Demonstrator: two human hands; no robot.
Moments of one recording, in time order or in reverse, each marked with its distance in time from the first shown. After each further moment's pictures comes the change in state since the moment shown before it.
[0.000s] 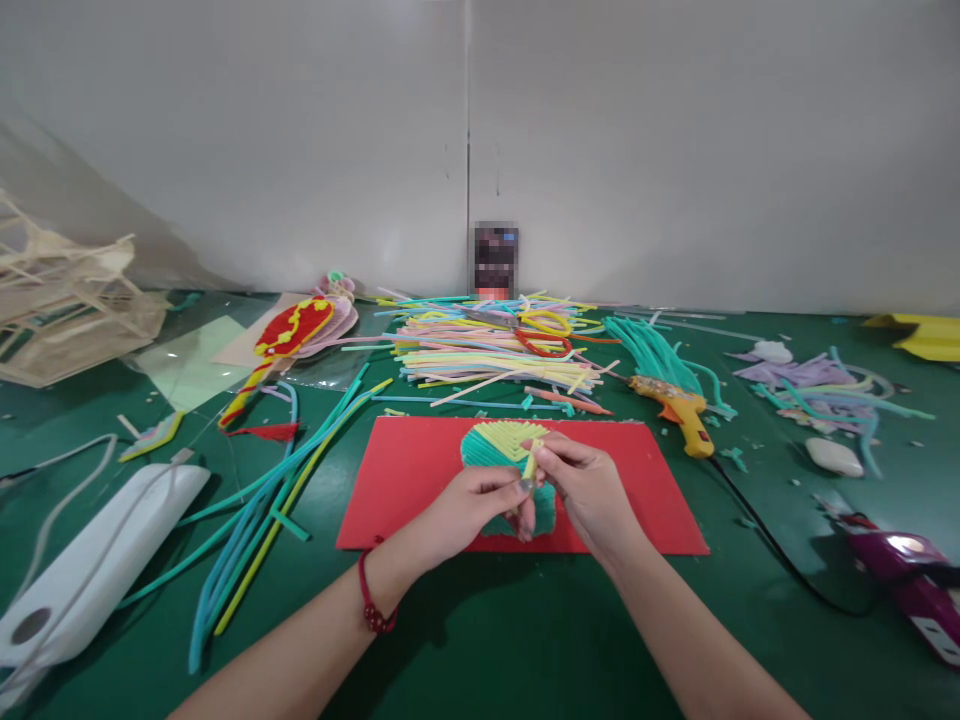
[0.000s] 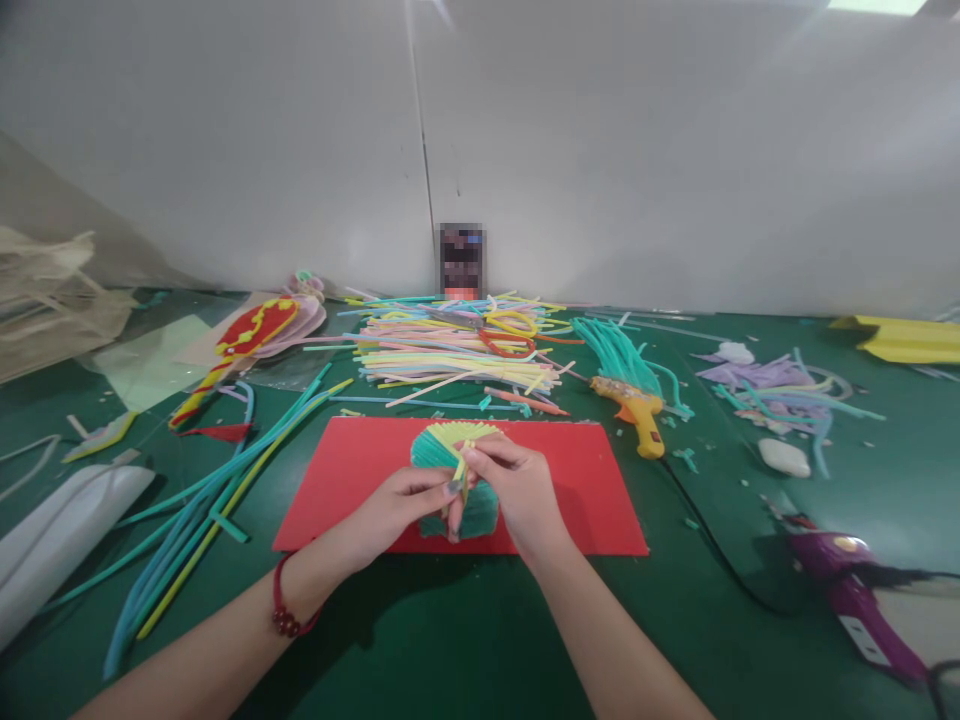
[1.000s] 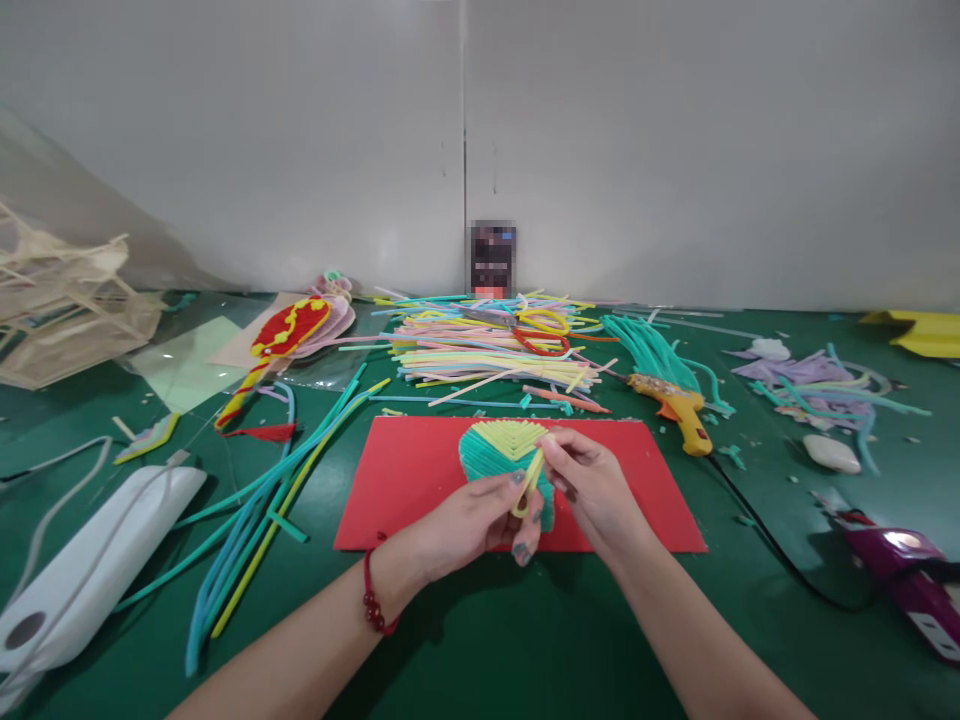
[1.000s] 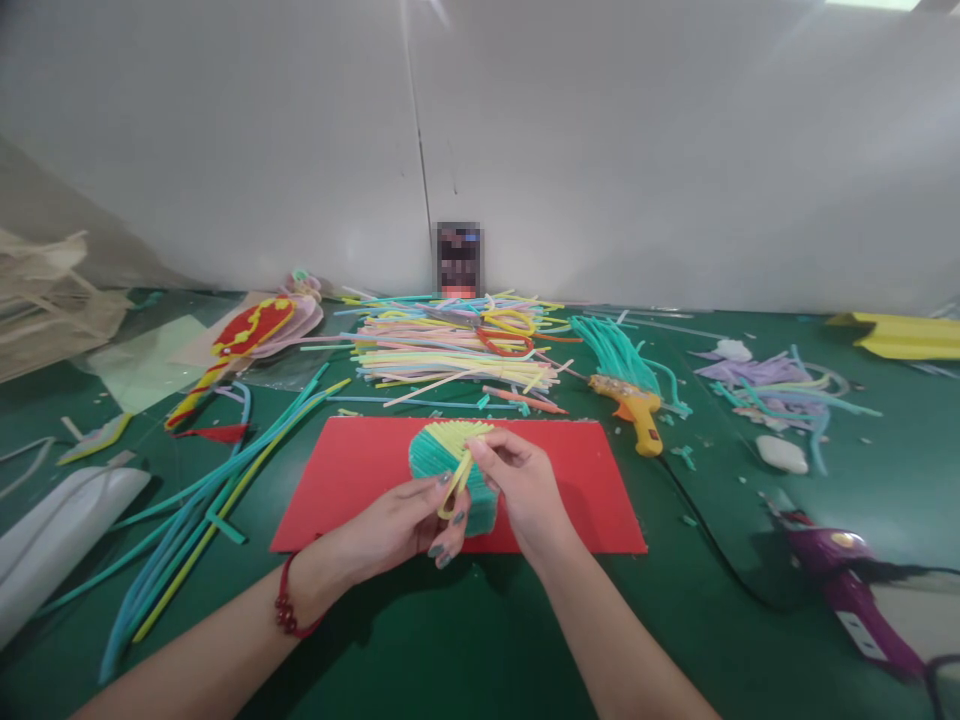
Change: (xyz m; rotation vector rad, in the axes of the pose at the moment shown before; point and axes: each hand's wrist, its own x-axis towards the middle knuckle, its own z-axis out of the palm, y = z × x) left_hand -0.002 -0.020 0.008 -0.486 -0.148 -0.087; right_hand 0.000 -0.012 0.000 0.049 0.060 0.079
